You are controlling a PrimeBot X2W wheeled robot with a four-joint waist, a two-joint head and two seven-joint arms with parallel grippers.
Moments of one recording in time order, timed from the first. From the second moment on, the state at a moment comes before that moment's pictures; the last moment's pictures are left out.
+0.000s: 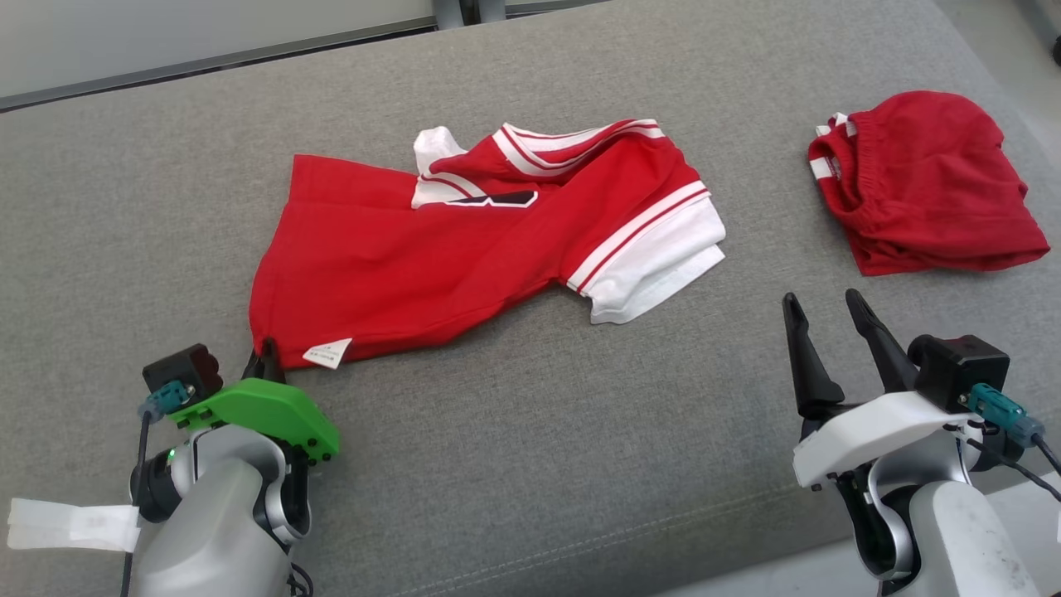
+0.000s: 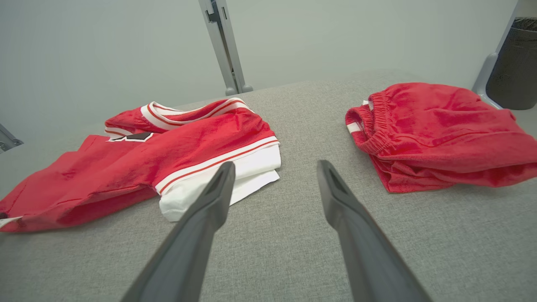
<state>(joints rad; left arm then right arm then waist) -0.56 0.19 -0.49 0.91 -0.90 0.16 -0.25 -0.13 -0.05 0.01 0.04 0.22 0.13 -0.01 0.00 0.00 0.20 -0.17</state>
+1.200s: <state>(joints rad) -0.28 0.17 -0.32 0.45 -0.59 0.20 -0.26 -0.38 -0.11 -0.08 0.56 0.20 0.13 0.00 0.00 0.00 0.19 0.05</state>
